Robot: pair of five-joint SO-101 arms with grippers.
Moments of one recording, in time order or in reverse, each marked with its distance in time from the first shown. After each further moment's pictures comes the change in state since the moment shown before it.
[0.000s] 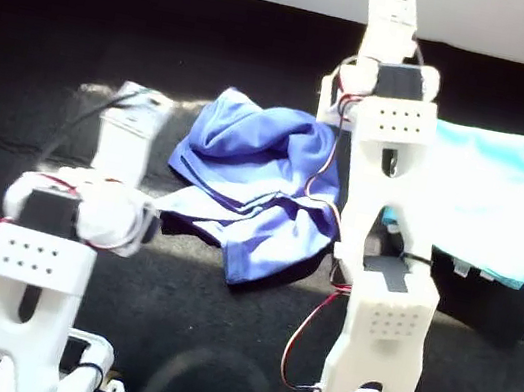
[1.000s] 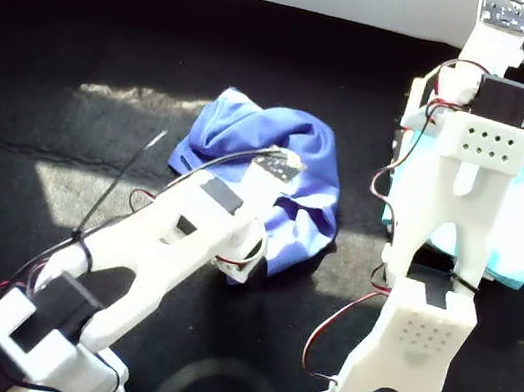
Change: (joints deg) left arm 25.8 47.1 -9.8 -19.5 14.4; right arm 14.0 -2.7 -9.1 8.6 5.9
